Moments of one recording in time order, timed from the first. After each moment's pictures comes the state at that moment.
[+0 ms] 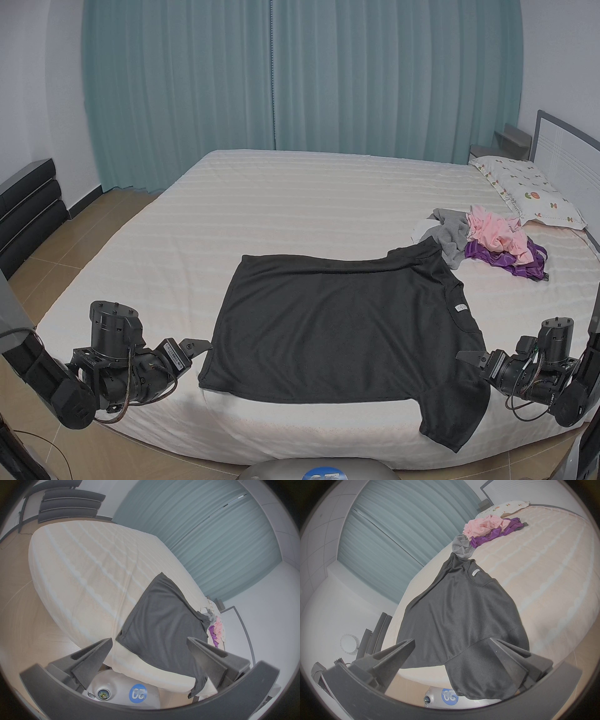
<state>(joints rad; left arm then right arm) -0.33 1.80 -0.33 -0.83 -0.02 -0.92 0.09 1.96 -0.02 -1.36 0.22 0.68</state>
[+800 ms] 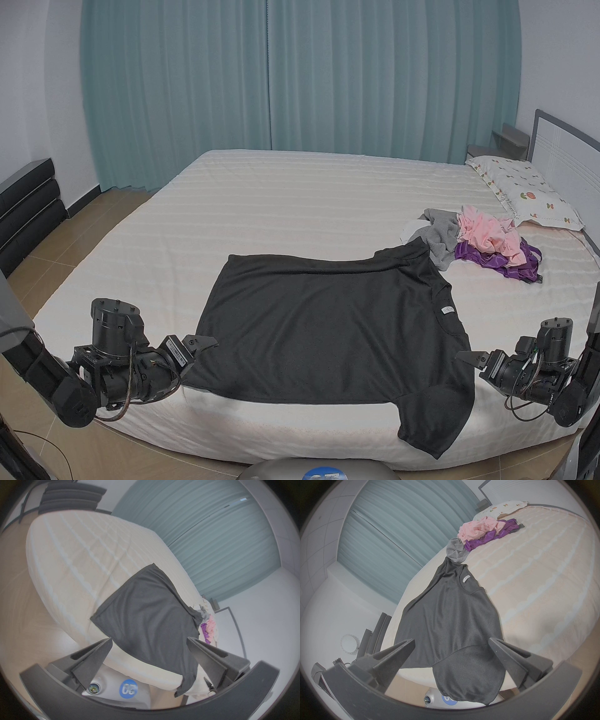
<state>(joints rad) -0.34 1.80 -0.34 -0.83 -0.07 -1.01 0.09 1.97 -0.02 -1.37 0.22 0.69</state>
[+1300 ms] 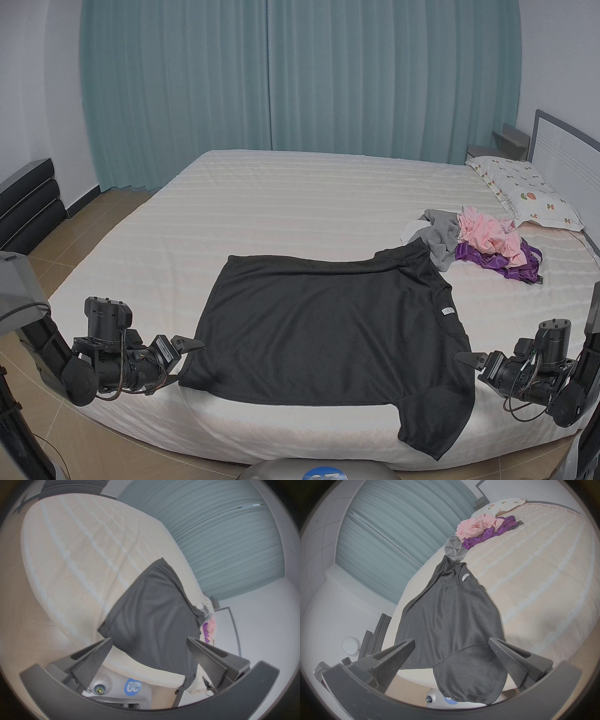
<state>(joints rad) -0.14 1.94 -0.40 -0.83 -0.31 -0.90 0.10 1.99 -0.02 -1.37 0.22 0.71</state>
